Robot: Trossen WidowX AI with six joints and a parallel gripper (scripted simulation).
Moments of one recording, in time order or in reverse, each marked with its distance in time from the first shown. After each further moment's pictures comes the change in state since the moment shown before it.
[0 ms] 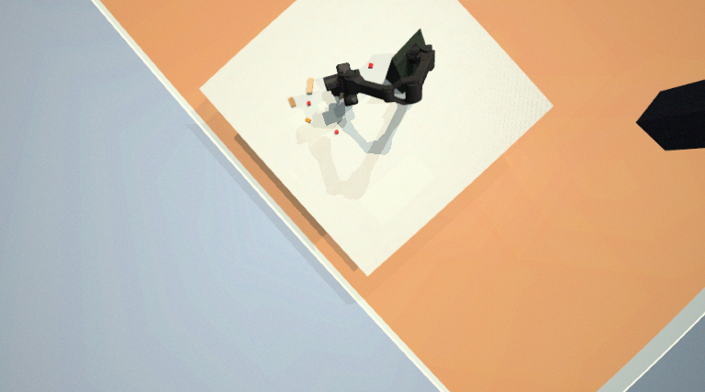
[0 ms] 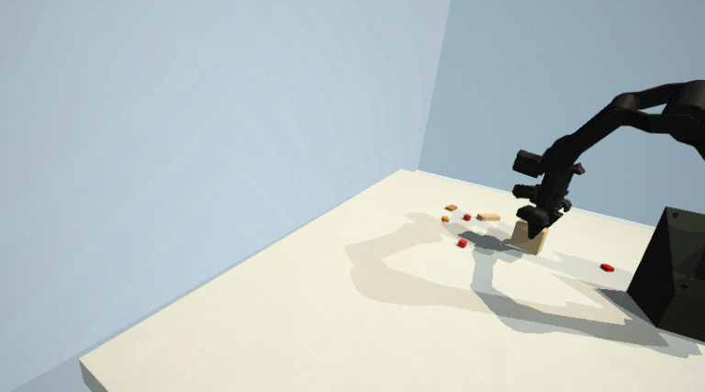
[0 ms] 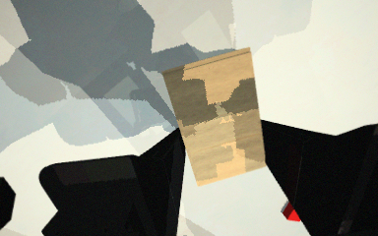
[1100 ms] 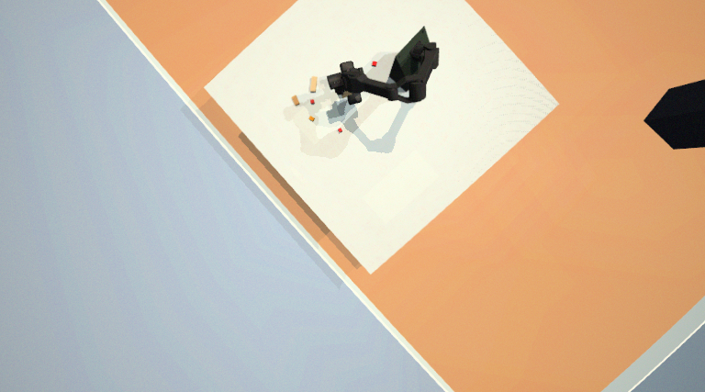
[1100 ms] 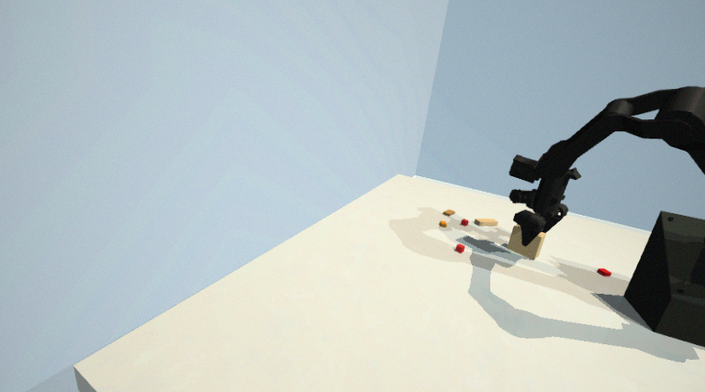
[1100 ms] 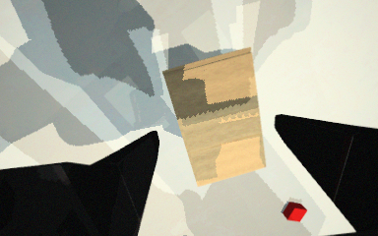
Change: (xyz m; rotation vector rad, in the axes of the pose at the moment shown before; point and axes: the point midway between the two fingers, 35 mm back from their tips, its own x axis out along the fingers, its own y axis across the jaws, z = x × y) arm 0.000 0.000 0.000 0.001 0.001 0.000
